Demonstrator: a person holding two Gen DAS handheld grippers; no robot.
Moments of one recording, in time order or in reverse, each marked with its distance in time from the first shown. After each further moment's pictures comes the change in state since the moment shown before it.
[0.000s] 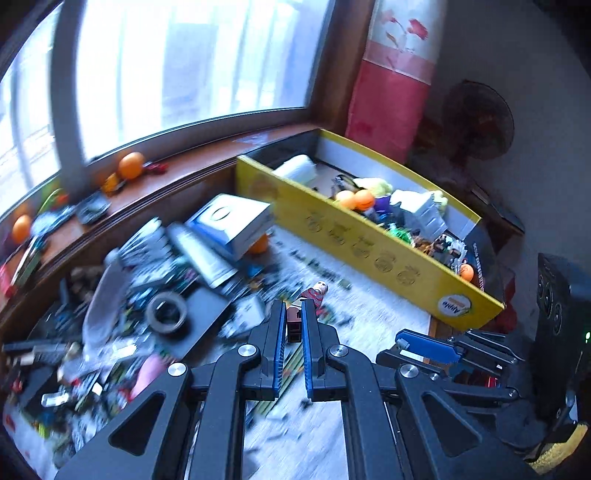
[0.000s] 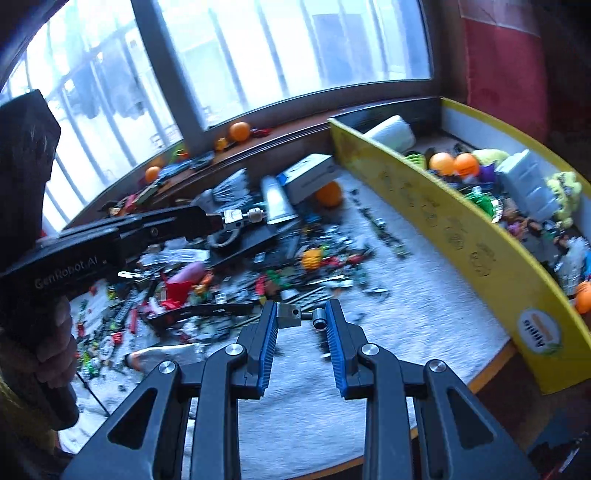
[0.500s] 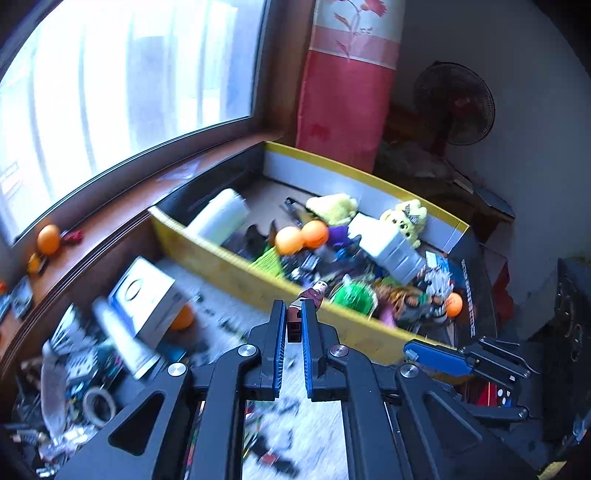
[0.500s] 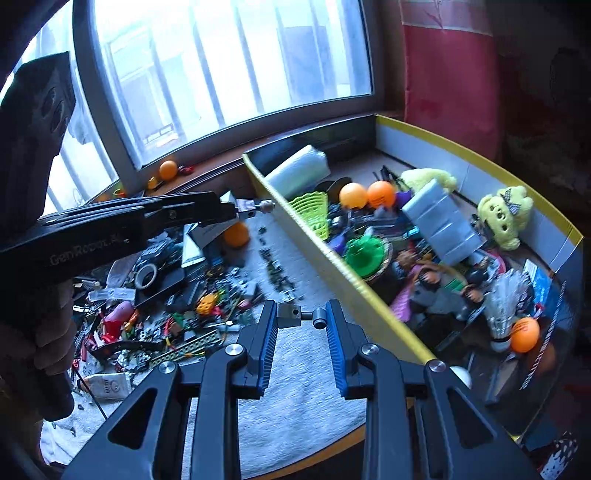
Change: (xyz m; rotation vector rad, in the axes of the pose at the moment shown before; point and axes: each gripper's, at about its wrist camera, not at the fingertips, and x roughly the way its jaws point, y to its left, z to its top) left arm 0.077 -0.082 0.078 0.107 0.003 -0.052; right arm -0.016 -0.094 0.036 0.043 -0.057 -0.096
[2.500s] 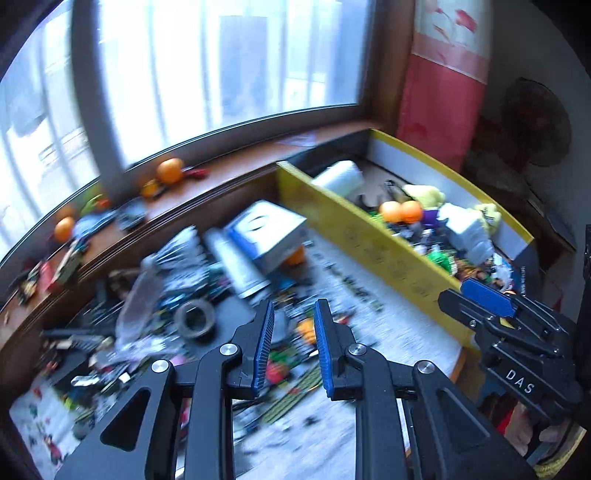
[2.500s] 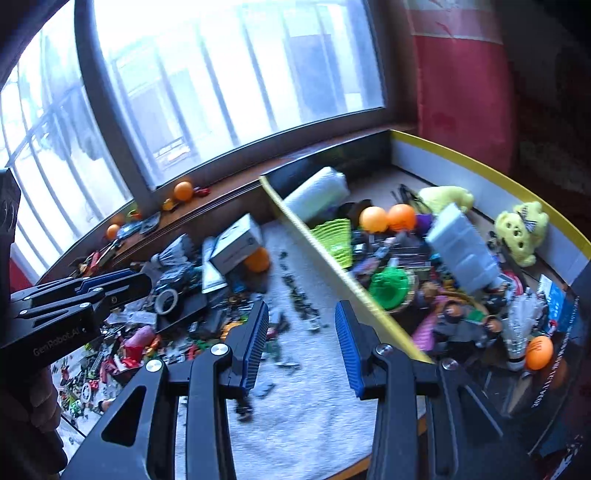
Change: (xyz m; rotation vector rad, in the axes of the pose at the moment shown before) left arm -0.084 0.057 -0.060 -0.211 0.056 0.322; right arm 0.005 0.038 0.012 -0.003 -0.023 0.085
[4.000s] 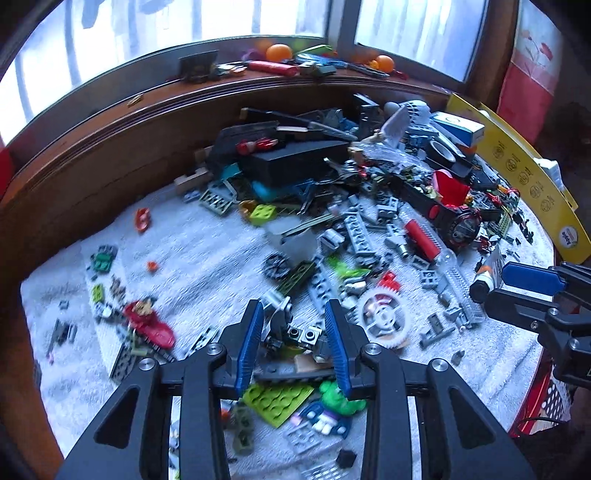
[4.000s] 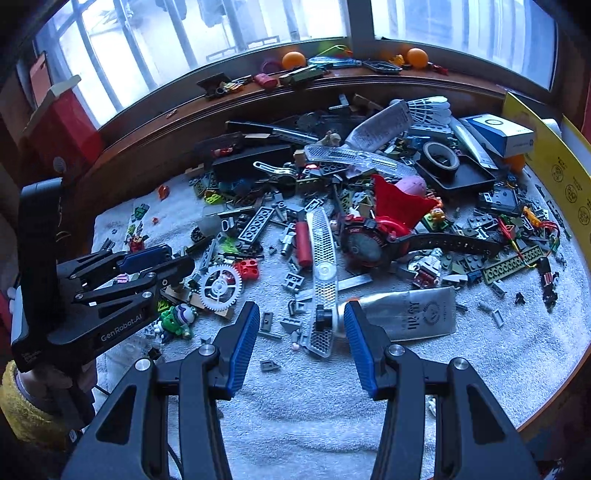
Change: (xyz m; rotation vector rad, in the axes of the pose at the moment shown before) left arm -0.042 0.278 -0.223 -0.169 0.096 0.079; right arm 0.053 0.300 -0.141 -0.266 0.322 0.150
